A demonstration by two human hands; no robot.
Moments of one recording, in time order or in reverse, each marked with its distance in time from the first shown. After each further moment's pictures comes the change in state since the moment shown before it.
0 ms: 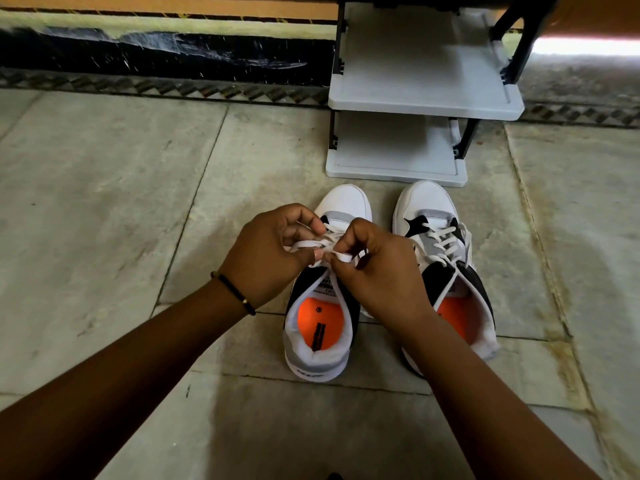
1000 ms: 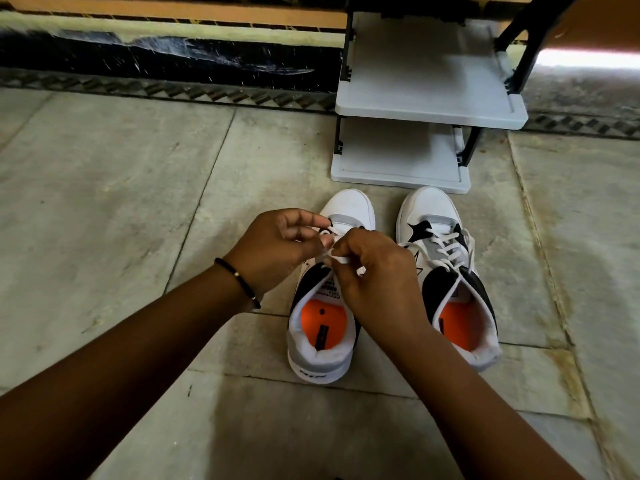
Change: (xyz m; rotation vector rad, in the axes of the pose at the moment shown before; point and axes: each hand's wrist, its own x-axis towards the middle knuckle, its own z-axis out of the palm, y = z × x) left_hand 0.002 0.015 -0.002 -0.255 -0.020 -0.217; right_hand -0.006 -0.020 0.003 -0.167 0.049 -0.144
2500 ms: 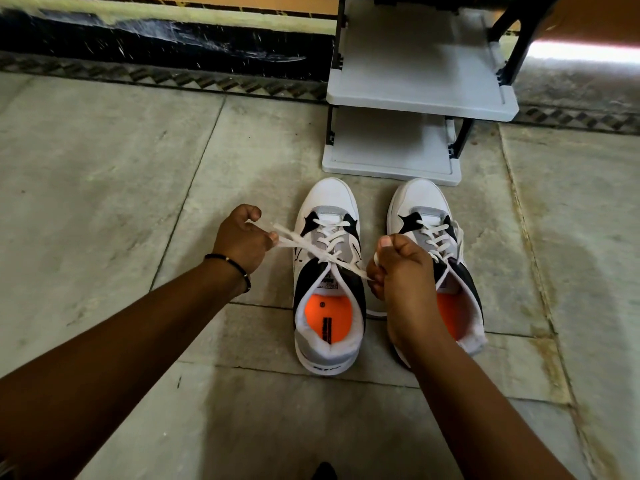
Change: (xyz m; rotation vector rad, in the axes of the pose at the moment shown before) left_hand 0.039 -0.067 -0.011 -0.008 0.378 -0.209; right_hand -0.010 0.018 -0.006 0.854 0.179 0.837
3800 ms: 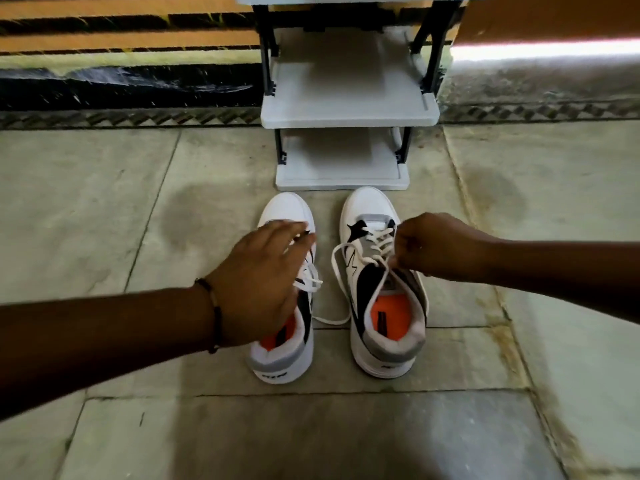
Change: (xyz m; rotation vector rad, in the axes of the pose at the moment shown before) left_hand -0.073 0.059 0.033 1.160 -0.411 0.951; right_hand 0.048 -0.089 -0.110 -1.466 -0.462 -0.162
